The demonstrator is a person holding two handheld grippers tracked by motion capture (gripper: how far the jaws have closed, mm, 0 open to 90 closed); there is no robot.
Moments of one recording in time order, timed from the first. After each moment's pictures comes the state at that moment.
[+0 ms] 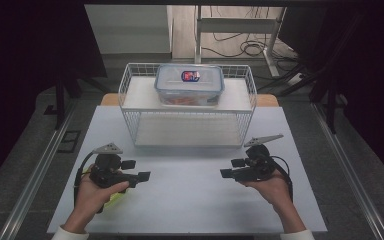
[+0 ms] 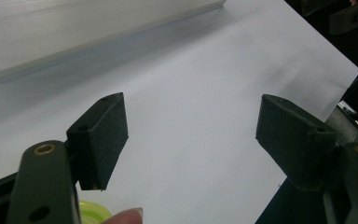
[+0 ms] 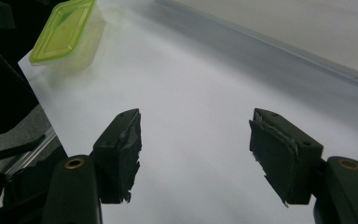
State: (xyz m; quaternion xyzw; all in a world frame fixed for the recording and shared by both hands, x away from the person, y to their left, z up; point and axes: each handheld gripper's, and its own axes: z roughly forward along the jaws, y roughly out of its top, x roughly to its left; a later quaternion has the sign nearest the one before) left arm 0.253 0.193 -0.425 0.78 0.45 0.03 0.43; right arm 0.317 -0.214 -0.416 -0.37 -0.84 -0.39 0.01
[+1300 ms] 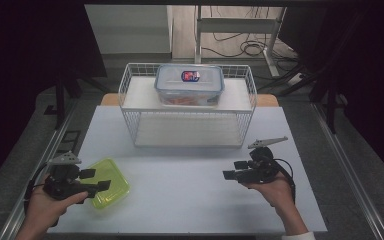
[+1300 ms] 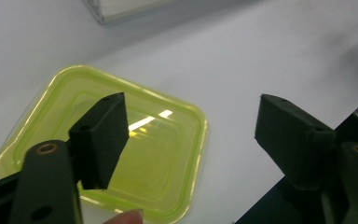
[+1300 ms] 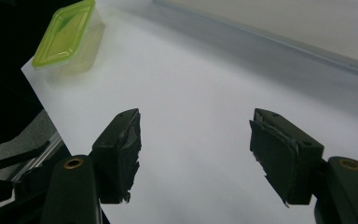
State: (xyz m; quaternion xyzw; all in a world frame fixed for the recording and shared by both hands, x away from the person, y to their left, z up) left arm 0.215 0.280 -0.424 0.78 0.50 0.08 0.37; right arm 0.312 -0.222 -0.418 -0.39 -0.83 -0.39 0.02
